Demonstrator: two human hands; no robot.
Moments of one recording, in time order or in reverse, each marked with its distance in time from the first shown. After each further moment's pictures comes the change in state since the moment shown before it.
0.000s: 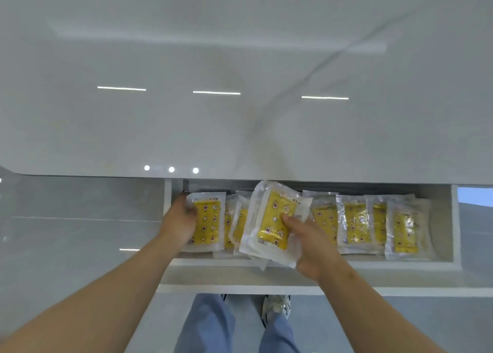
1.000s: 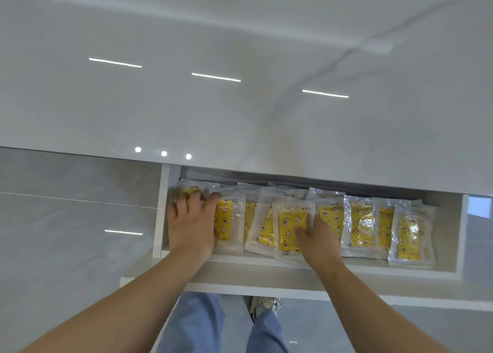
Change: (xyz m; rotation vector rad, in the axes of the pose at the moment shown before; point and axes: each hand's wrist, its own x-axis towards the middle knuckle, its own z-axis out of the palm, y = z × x) left_hand -0.009 -0.025 0.039 0.848 0.133 0.431; right_hand 0.026 0.009 -0.021 -1.206 0.444 -0.202
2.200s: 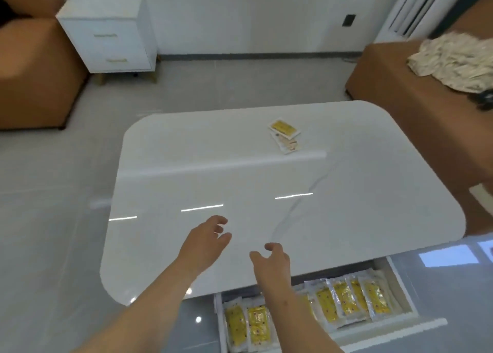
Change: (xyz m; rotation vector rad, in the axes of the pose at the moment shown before) left_hand -0.065 -0.075 -0.356 -0.713 0.088 0.258; right_hand -0.237 -0.243 -0.079 0.612 0.236 -0.121
